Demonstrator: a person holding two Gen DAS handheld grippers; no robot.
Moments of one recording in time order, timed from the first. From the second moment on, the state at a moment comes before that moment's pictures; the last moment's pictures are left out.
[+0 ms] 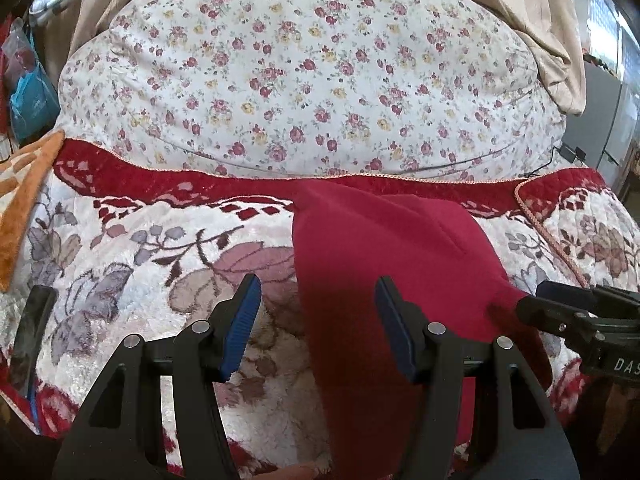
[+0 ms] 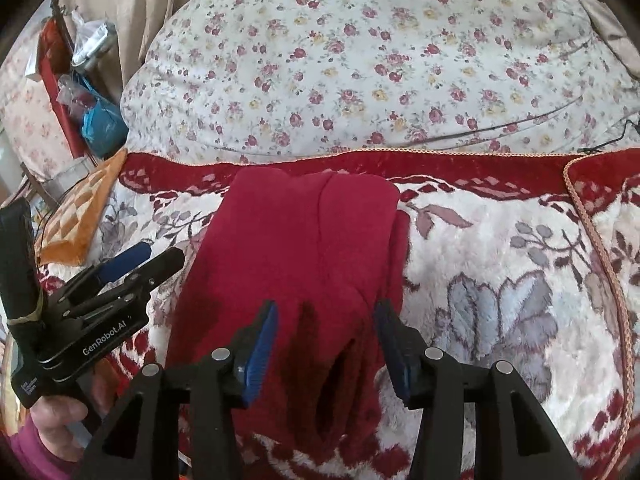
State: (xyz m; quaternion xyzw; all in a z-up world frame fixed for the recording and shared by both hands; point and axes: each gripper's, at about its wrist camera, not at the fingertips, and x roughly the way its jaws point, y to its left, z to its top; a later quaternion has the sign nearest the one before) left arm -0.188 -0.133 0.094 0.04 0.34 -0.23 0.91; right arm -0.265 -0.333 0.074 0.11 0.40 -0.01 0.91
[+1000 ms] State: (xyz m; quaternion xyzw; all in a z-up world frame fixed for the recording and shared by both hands) left arm -0.194 -0.128 0.098 0.05 0.33 -0.22 0.91; right arm -0.264 -0.323 0.069 0.10 0.39 -0.03 0.91
